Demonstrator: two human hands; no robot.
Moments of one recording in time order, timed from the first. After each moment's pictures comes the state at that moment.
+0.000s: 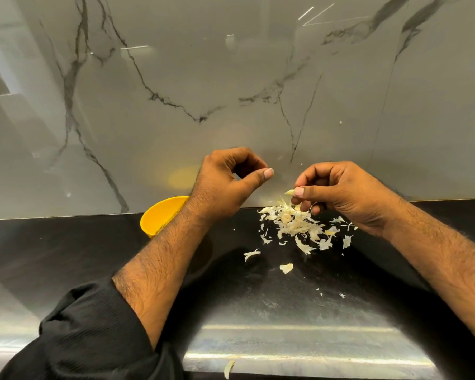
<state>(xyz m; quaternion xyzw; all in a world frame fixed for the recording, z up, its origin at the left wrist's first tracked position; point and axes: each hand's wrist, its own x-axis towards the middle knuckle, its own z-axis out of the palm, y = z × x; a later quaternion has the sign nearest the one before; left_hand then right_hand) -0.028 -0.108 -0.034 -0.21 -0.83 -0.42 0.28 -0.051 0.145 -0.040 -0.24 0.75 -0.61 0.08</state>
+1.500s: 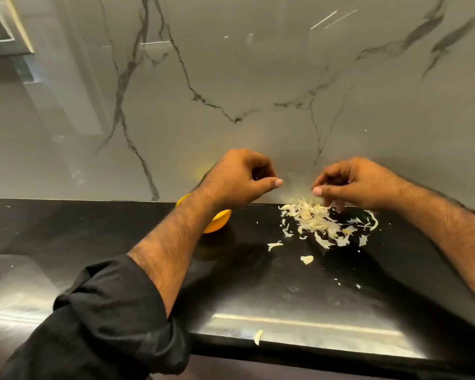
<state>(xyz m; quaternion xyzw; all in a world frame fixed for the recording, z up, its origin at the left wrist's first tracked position) -0.010 -0.139 -0.011 -0.16 -0.92 -0.29 0.18 -0.056 0.137 -0.005 -0.28 0.91 -0.29 0.04</state>
